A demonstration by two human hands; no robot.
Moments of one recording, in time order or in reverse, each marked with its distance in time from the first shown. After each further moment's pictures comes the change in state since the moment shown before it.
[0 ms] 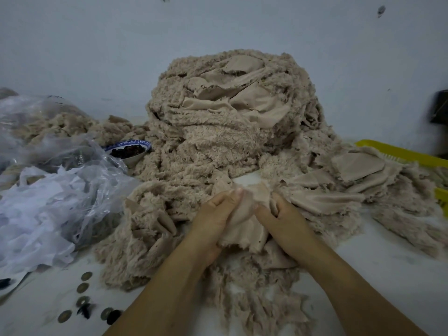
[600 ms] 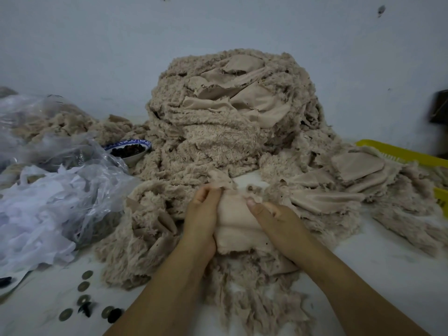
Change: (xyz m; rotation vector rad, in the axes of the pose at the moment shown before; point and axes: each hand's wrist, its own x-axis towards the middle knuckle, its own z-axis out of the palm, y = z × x) left_hand 0.003 0.002 -0.001 -0.062 0.329 0.058; right_hand -0.007 -0.007 0.005 -0.040 -0.044 -0.016
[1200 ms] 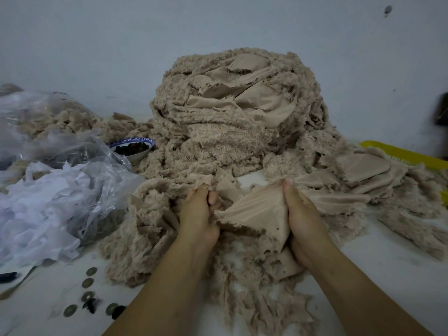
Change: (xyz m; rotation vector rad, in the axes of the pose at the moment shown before) left_hand 0.020 0.002 -0.006 -0.404 0.076 -0.114; right_hand 0.013 0.003 -0.001 0.623 0.282 0.201
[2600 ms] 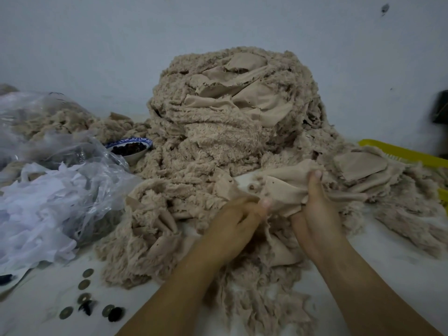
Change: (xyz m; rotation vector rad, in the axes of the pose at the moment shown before) left_hand -0.024 -0.026 0.000 1.253 -0.581 0.550; right_hand 0.014 -0.011 -0.018 0.268 0.081 -0.011
